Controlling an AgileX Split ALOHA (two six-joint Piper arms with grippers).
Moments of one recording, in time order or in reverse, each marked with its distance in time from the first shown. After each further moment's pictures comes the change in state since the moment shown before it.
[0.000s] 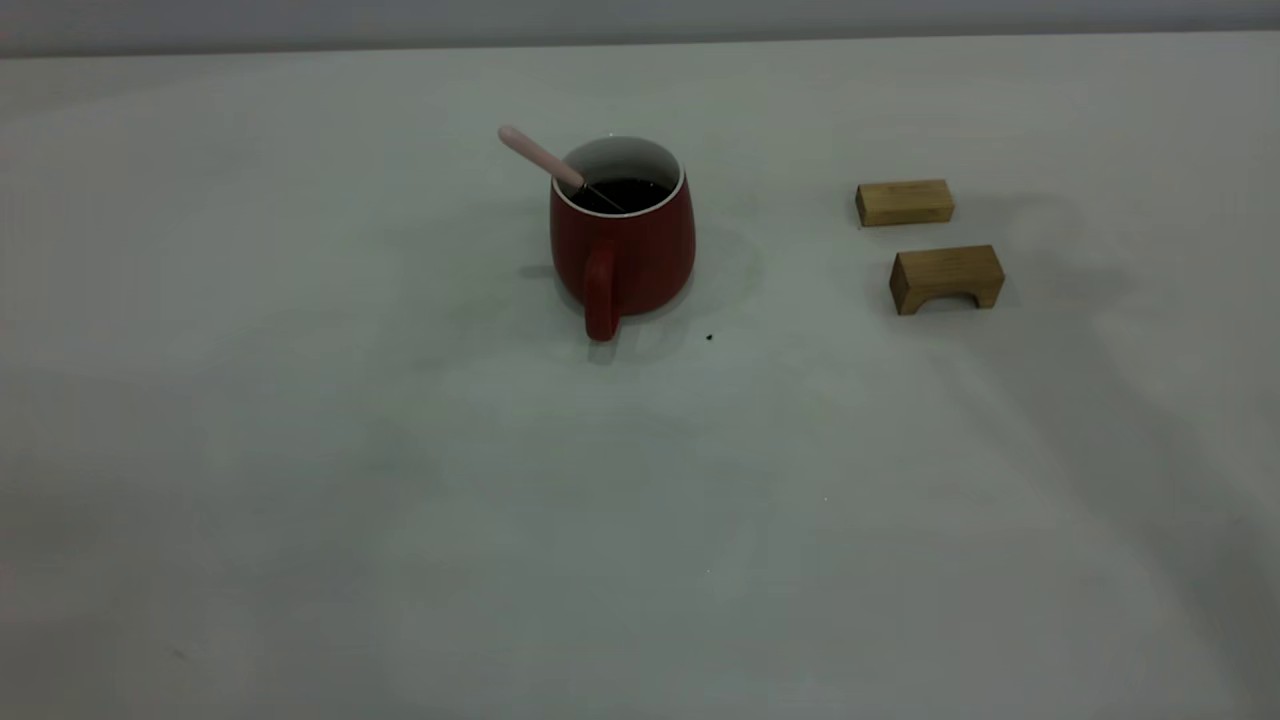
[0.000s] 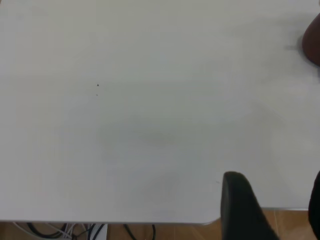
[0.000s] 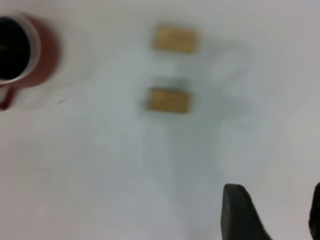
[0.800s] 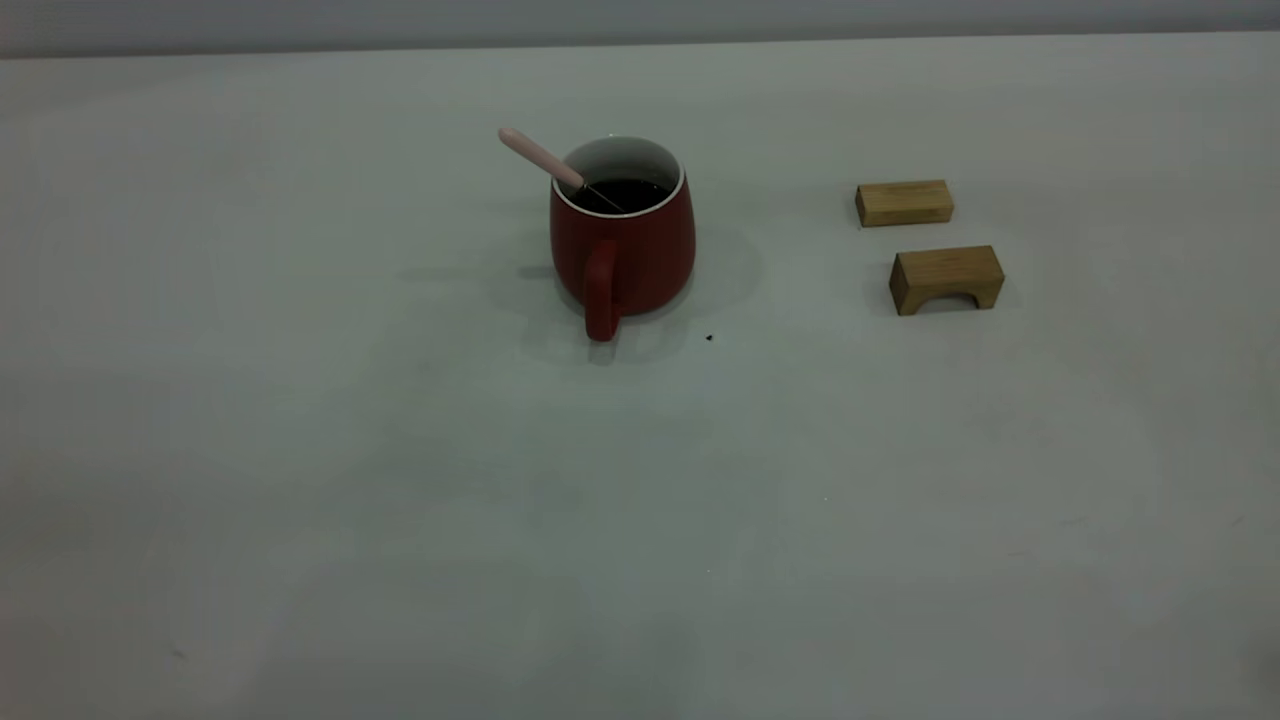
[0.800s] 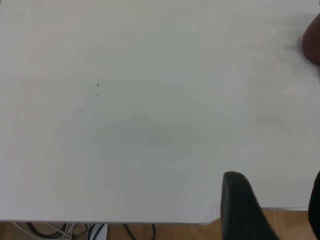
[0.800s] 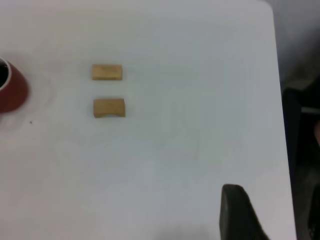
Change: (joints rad) left arm 0.000 0.000 0.000 0.000 0.000 0.000; right arm 0.000 -1.083 0.621 -0.113 0.012 0.108
